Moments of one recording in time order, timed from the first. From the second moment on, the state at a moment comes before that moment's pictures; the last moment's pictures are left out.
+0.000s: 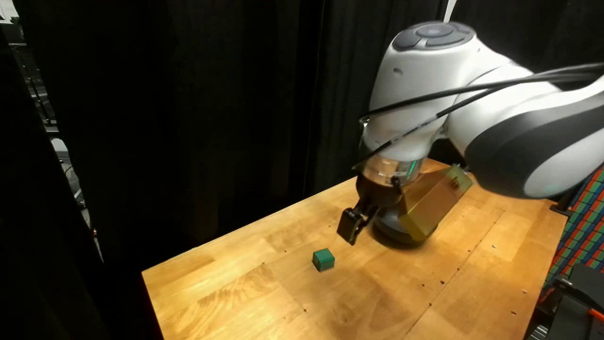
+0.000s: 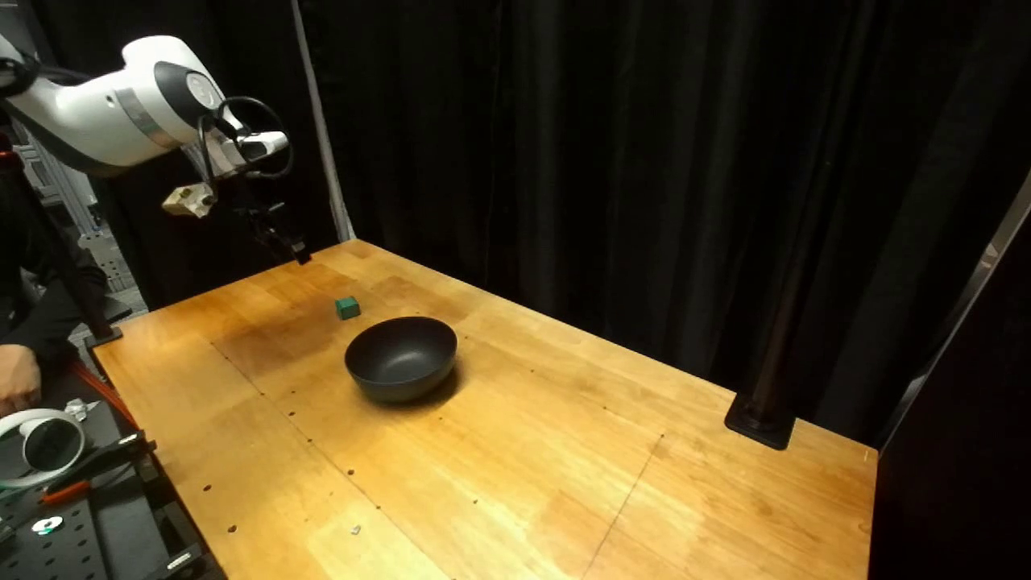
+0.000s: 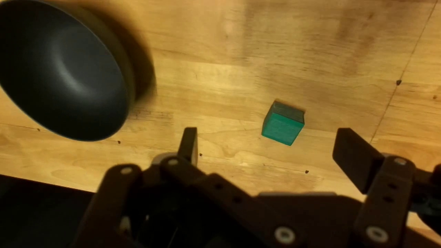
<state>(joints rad) 0.22 0.22 0.32 -2.26 -0.64 2.49 0.92</state>
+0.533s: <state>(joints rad) 0.41 0.63 0.13 -1.93 -0.72 2.53 0.99</state>
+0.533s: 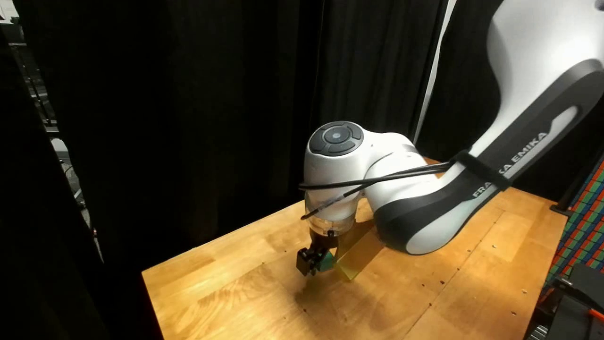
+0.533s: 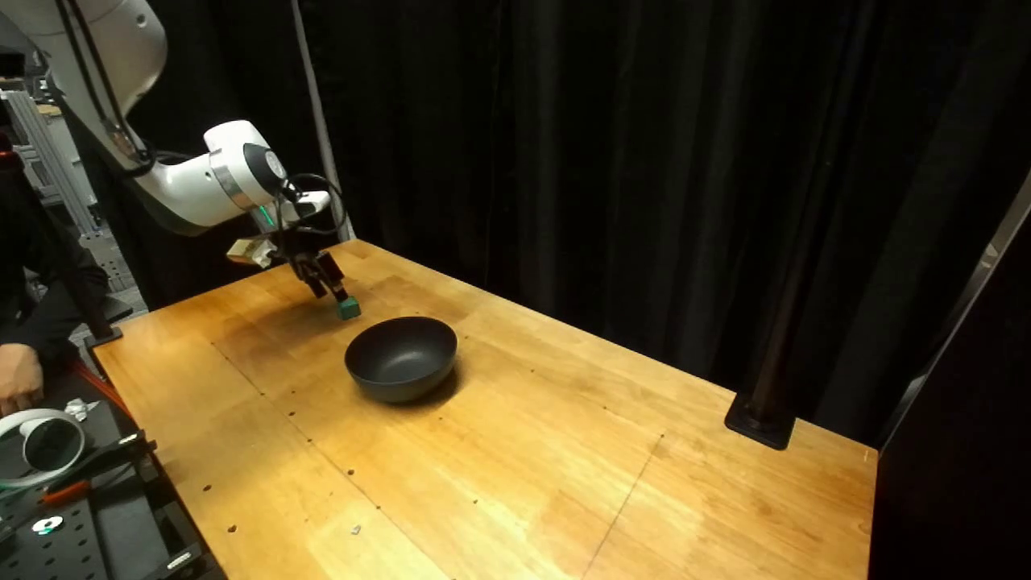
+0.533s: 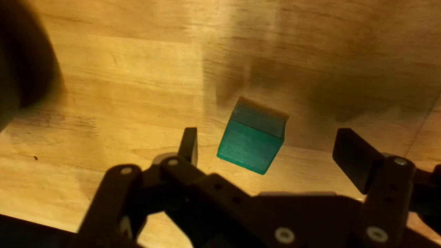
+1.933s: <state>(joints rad) 0.48 0.50 -0.07 -1.88 -0.64 2.27 0.86</state>
